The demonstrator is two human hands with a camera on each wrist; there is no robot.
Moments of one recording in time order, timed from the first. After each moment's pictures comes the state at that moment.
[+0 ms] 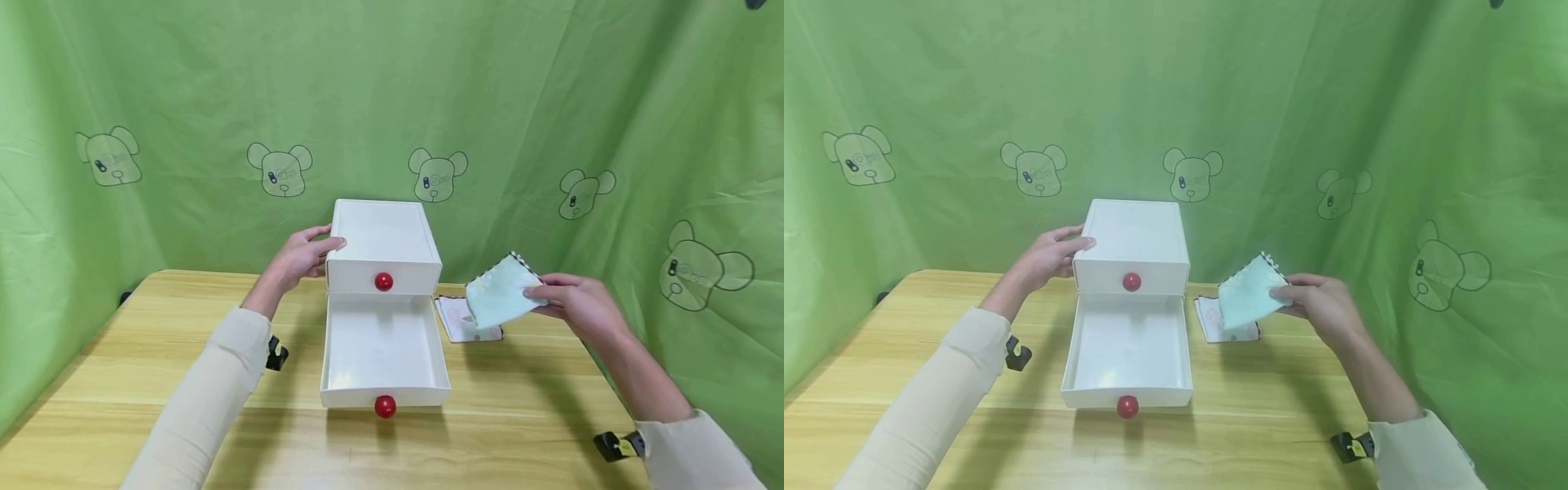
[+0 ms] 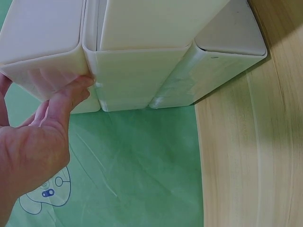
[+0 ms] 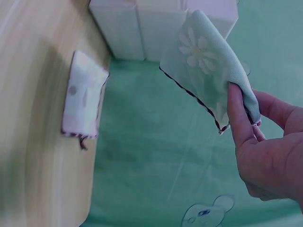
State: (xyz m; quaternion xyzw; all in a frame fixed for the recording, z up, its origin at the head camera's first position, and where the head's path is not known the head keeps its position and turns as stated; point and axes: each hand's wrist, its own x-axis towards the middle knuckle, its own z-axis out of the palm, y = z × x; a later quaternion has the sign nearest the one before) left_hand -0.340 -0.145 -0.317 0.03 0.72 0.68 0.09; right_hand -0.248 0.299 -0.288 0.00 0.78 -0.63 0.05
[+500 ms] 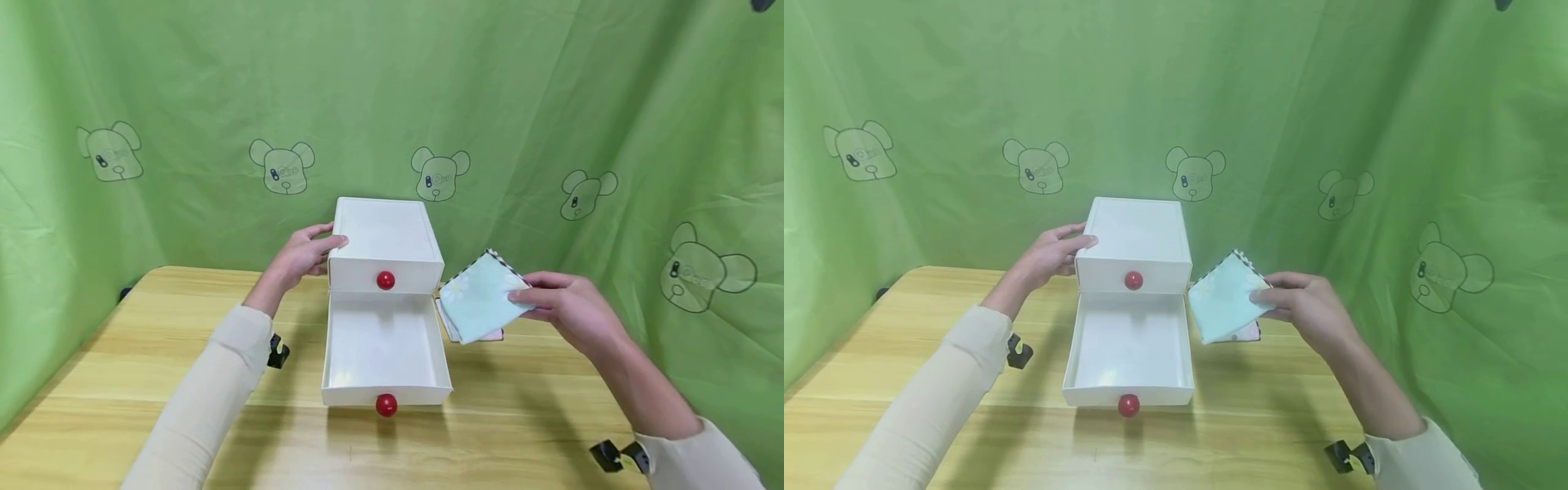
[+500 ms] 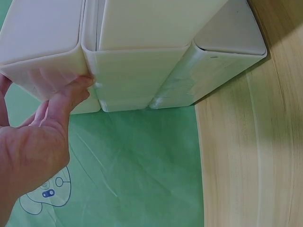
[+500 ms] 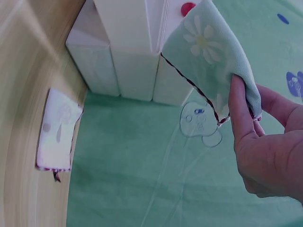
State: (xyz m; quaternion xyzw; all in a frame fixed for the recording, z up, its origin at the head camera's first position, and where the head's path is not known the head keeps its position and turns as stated) left_hand -0.328 -0.144 -0.303 0.03 0.73 0.67 0.11; right_hand -0.224 0.262 -0.269 -0.05 0.78 -0.62 0.07
